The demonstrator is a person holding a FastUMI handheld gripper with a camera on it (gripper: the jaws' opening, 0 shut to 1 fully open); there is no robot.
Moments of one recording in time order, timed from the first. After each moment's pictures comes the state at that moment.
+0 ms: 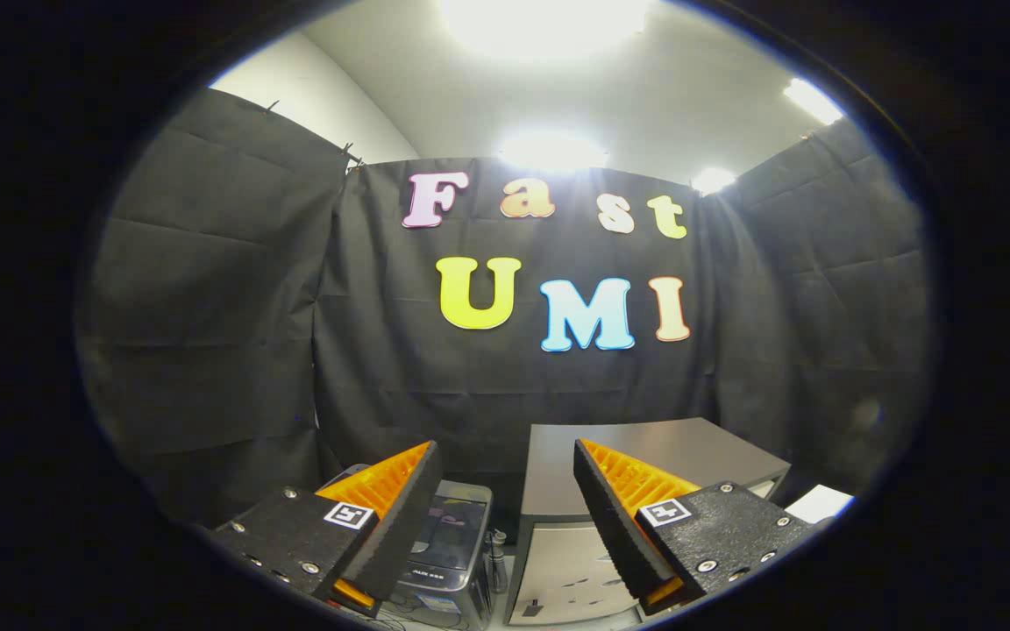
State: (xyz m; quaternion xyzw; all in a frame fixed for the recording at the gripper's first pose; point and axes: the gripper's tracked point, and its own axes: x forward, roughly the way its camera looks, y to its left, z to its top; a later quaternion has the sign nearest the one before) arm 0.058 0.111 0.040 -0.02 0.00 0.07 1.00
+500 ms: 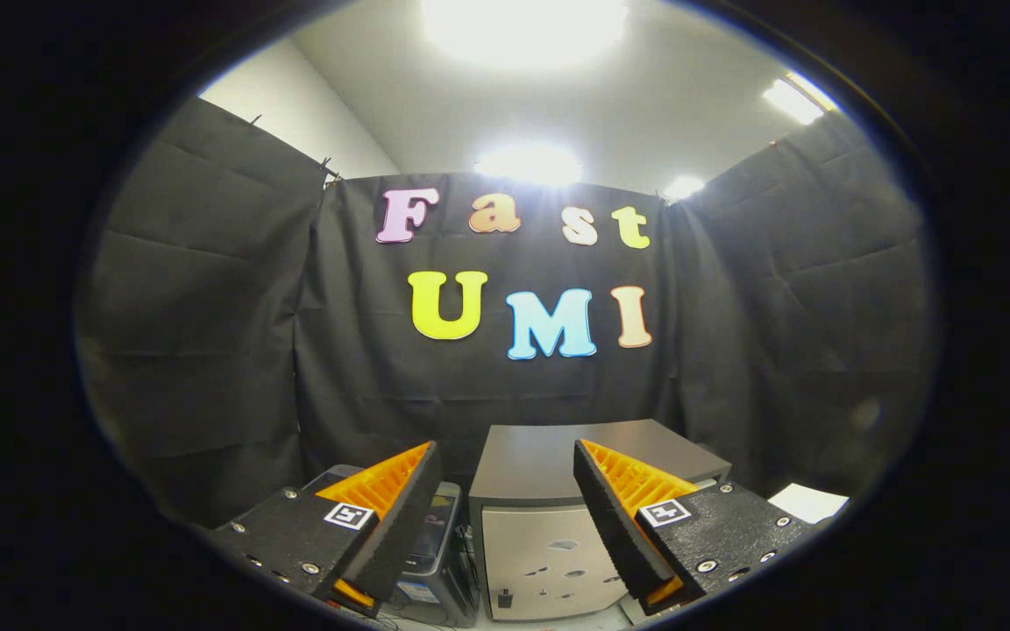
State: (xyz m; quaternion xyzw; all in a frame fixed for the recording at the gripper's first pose) arm 0.008 0.060 0.047 -0.01 0.00 0.04 1.00
